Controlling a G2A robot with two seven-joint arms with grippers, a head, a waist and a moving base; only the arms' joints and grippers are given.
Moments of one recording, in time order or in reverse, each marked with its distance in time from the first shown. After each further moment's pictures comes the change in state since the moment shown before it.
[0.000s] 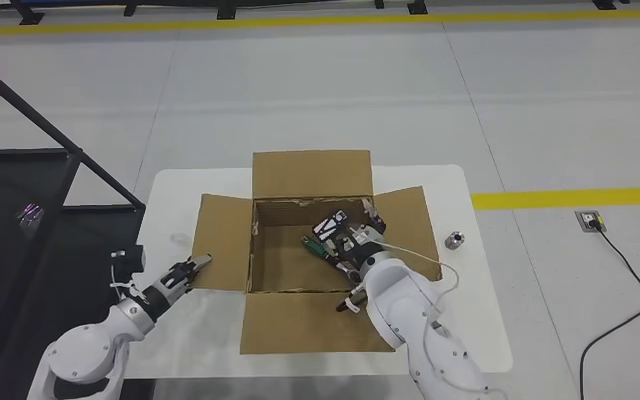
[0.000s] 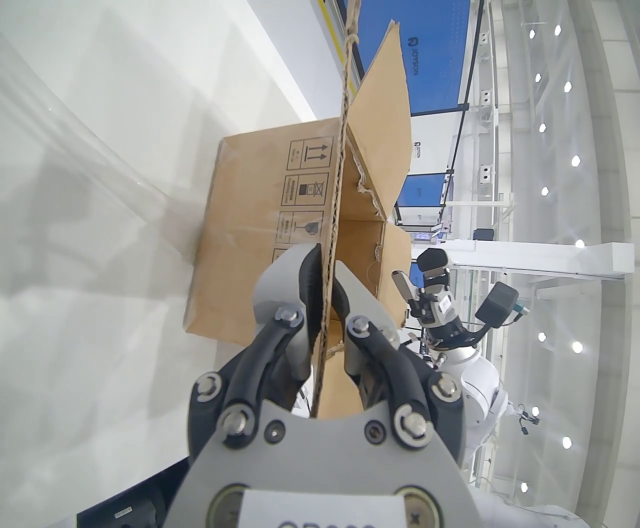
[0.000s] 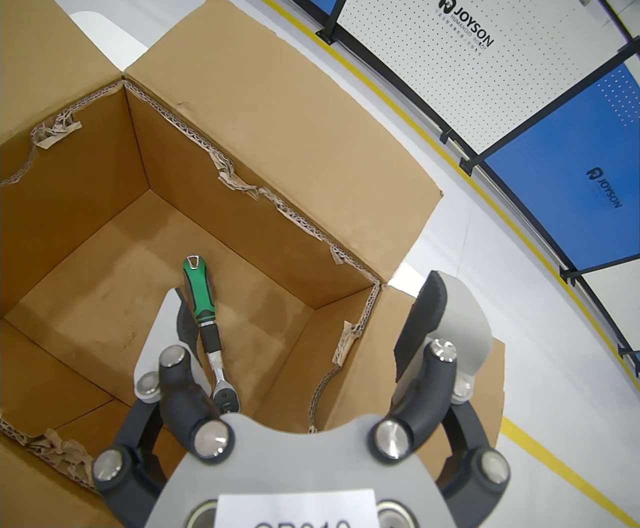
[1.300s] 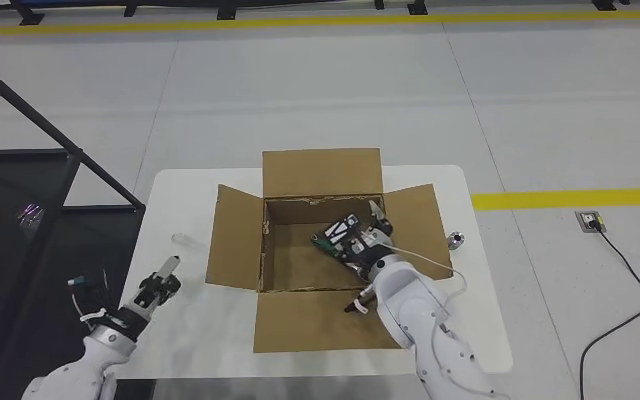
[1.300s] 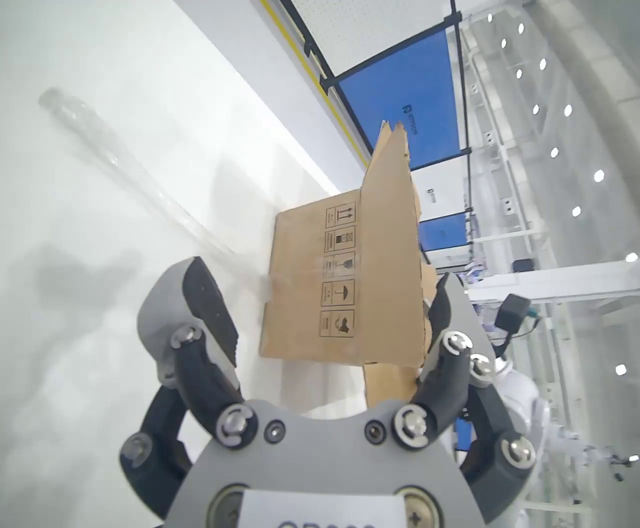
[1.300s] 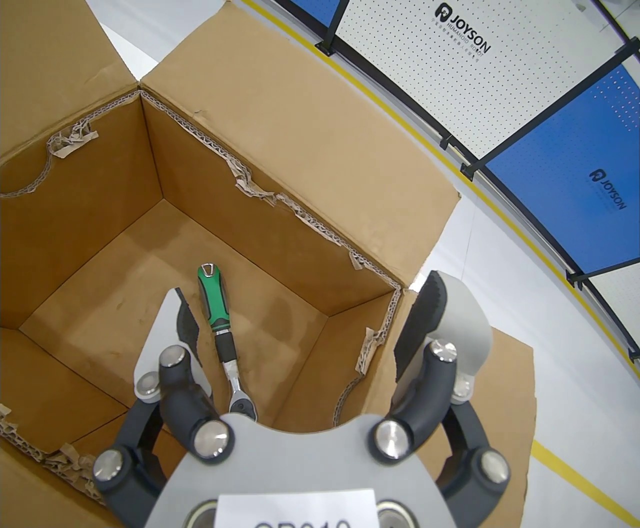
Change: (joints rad) left arm 0.177 0.007 -0.081 -0.063 0.000 -0.138 0.257; right arm -0.050 0.002 0.068 0.014 -0.007 -0.033 -0.110
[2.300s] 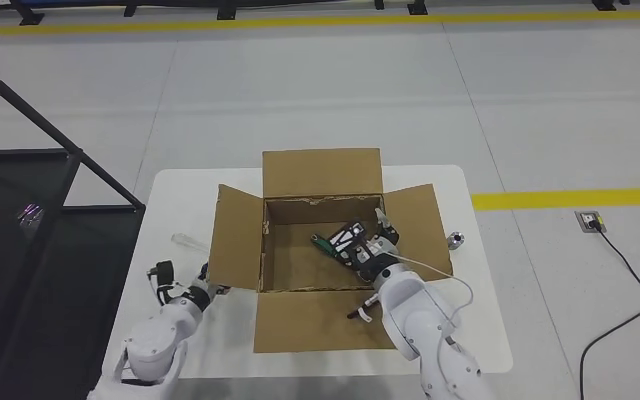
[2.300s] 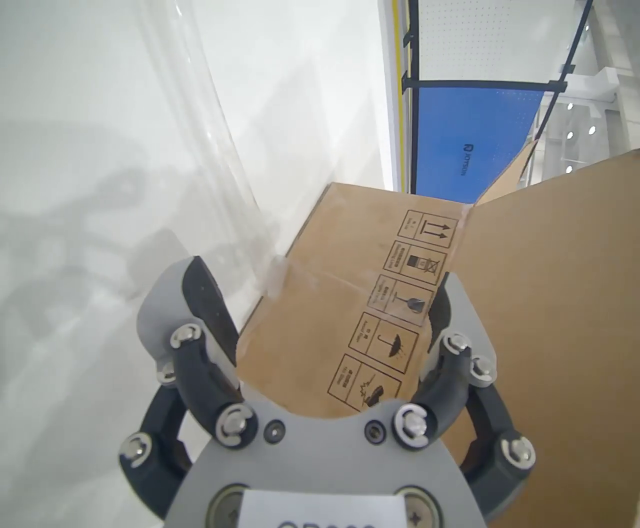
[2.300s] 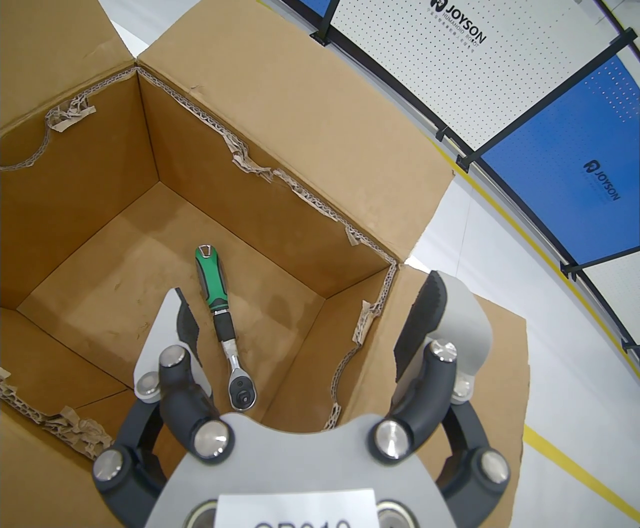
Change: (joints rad) left arm -0.273 -0.050 0.365 0.200 -0.041 0.396 0.226; right arm -0.059 0.004 0.015 -0.061 -0.034 -0.007 0.028
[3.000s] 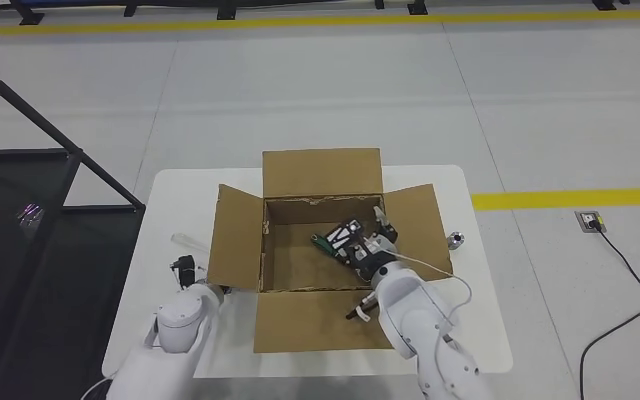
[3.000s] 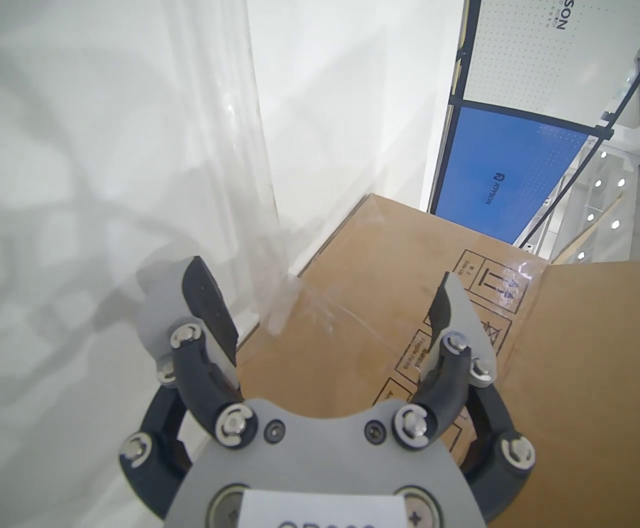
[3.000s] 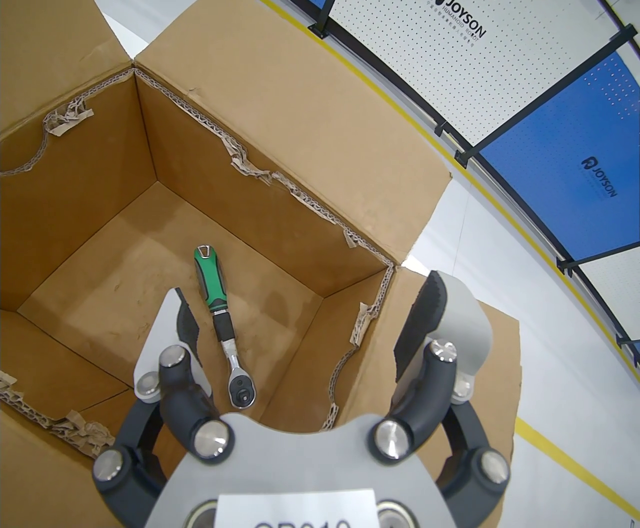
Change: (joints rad) left arm -0.182 -0.050 0.118 0.190 -0.131 0.142 0.091; right arm 0.012 -0.008 -0.011 -0.014 -0.006 0.008 0.049
